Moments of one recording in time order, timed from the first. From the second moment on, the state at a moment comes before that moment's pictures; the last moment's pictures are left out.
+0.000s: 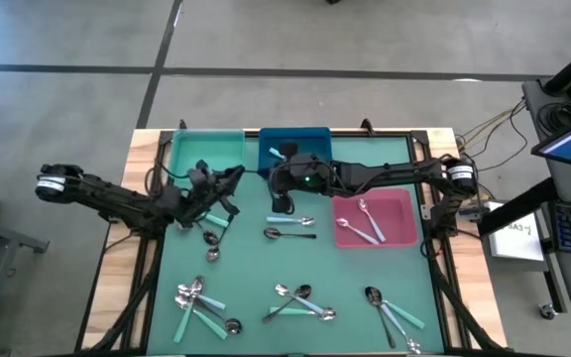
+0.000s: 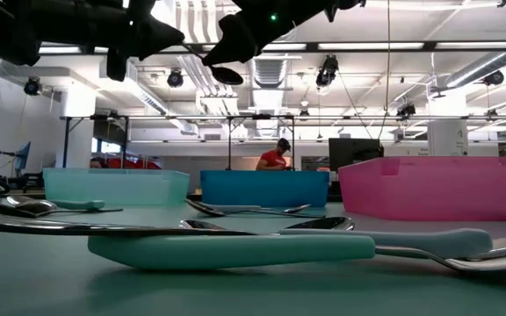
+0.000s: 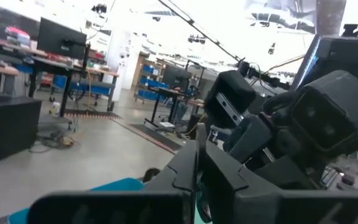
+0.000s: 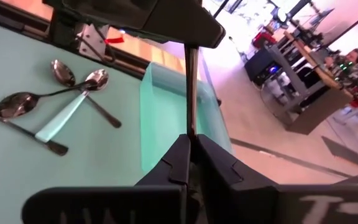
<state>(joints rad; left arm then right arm) -0.10 1.11 0.33 1.10 -0.75 -0.08 -0.08 1.80 1.45 0.03 0.26 -0.50</state>
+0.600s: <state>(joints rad) 0.24 1.05 0.33 0.75 -0.97 -0.02 -0.17 1.79 1.45 -0.07 0.29 -0.41</state>
